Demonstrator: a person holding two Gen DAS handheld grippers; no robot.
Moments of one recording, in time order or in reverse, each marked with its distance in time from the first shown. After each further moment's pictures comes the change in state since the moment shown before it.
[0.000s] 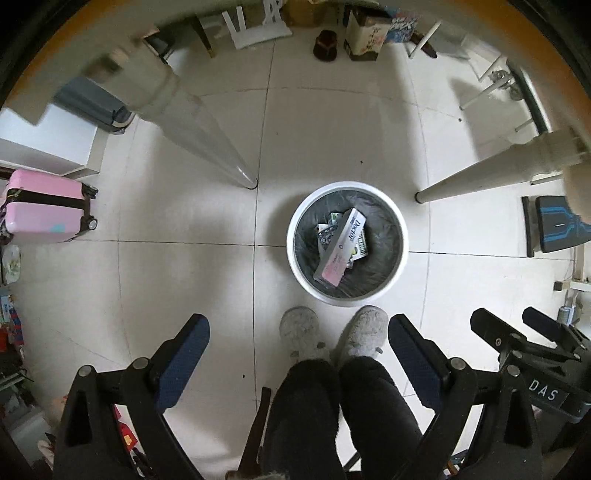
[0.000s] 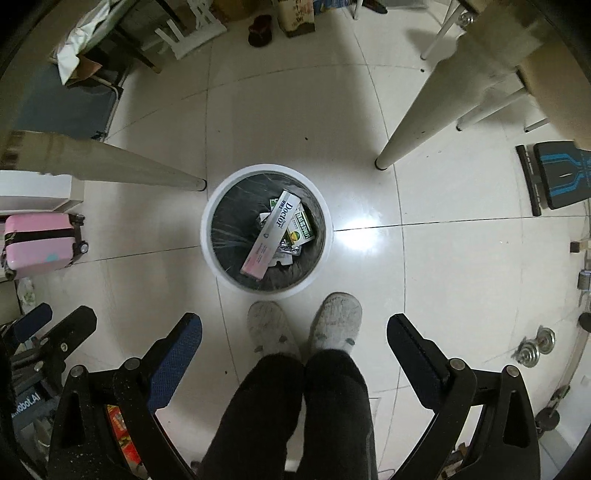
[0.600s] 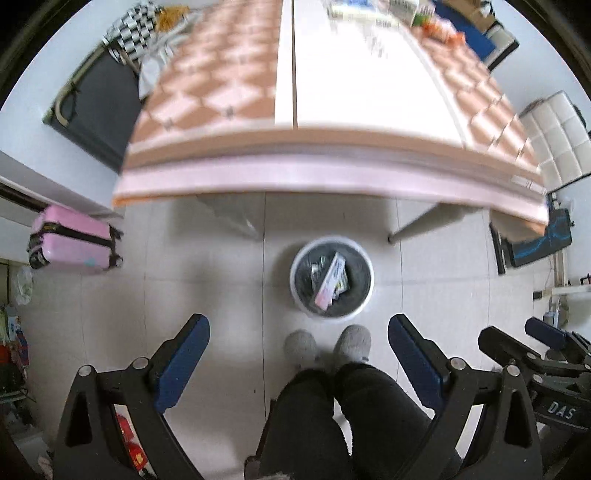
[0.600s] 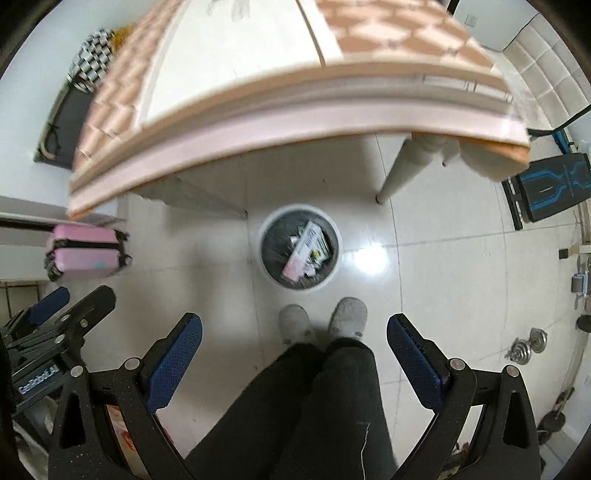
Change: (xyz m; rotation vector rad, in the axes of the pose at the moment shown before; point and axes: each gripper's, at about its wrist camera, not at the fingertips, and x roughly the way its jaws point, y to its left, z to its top) left arm -0.190 0.002 -0.009 0.031 -0.203 -0.007; right arm -0.241 0.018 -0.045 -0.007 -0.132 0.081
